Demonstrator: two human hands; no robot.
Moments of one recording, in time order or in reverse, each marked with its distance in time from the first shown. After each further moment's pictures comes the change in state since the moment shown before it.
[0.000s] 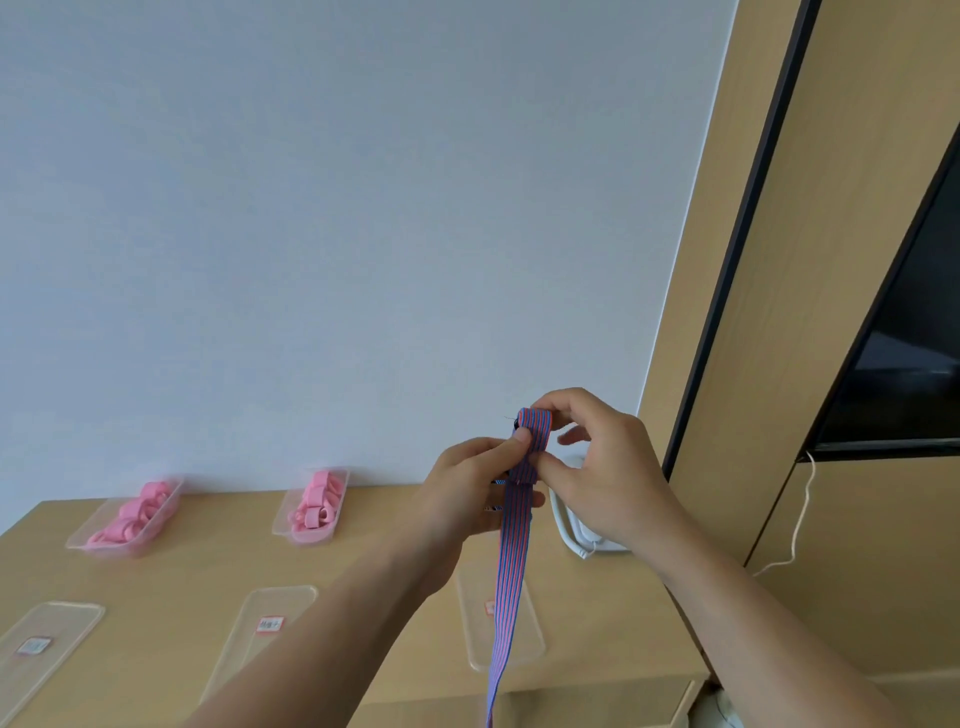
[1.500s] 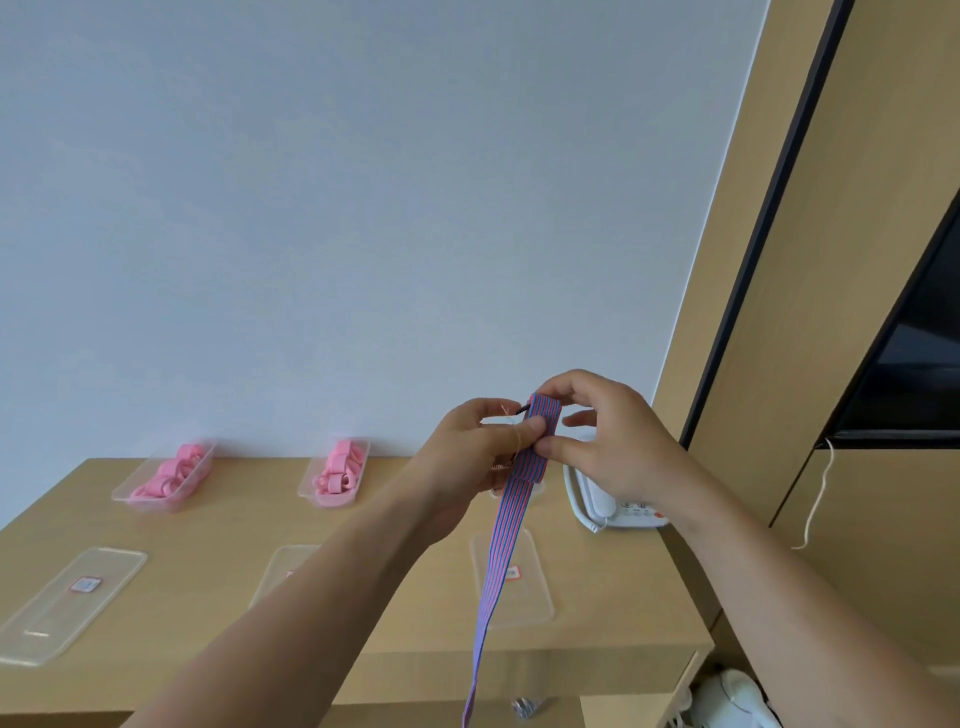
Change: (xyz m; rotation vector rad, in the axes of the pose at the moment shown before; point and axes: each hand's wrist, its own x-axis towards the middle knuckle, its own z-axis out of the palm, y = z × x) left_hand -0.011 0.001 -0.013 -0.033 -0.002 0.029; right_hand 0.001 -0.006 -0.009 0.037 -0.257 0.127
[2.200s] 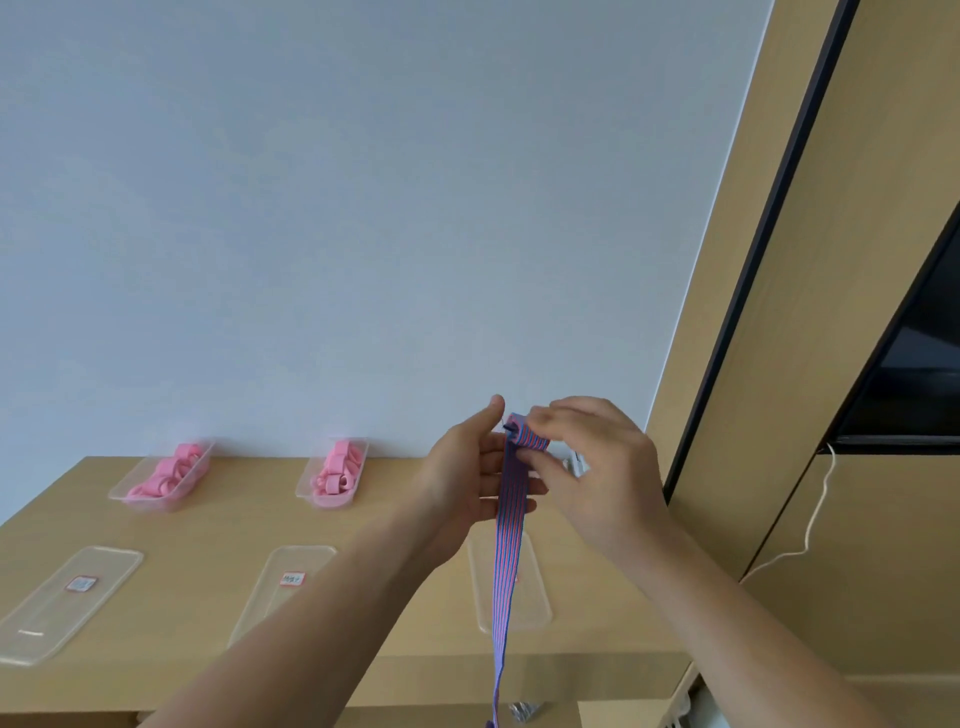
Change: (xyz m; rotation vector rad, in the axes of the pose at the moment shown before) left_hand 0.000 -0.007 0.009 -0.156 0.079 -0.230; right_hand -0.019 0.017 0.037 -0.239 0.498 -0.446
